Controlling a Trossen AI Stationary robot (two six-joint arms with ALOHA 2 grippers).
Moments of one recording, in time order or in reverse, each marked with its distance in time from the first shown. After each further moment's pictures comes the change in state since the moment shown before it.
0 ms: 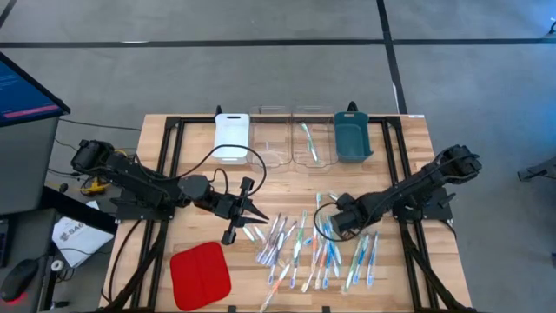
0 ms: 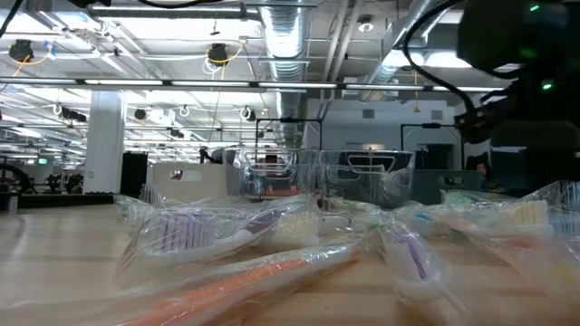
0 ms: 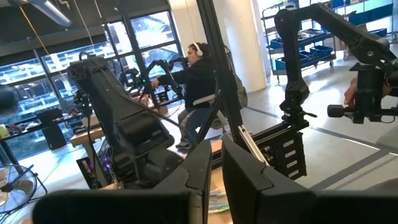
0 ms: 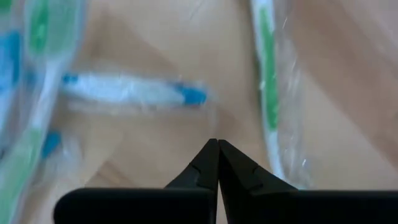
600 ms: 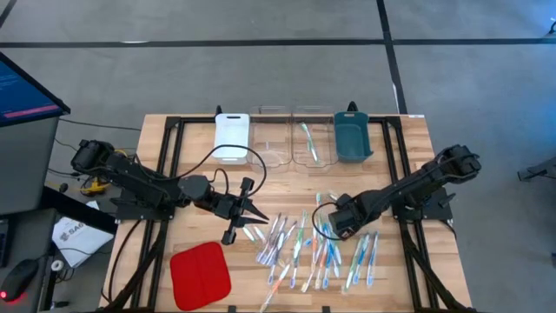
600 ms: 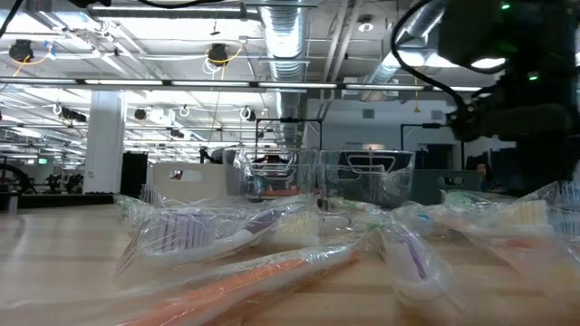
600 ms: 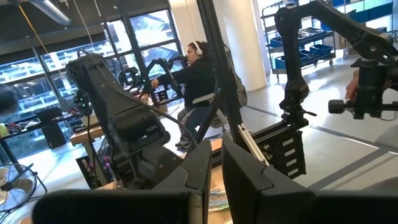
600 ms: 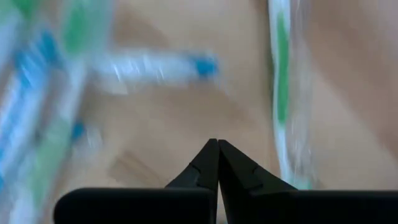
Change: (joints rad) left arm 0.000 0.000 0.000 -0.006 0.000 0.000; right arm -0.013 0.000 0.043 -0.066 -0.103 -0.007
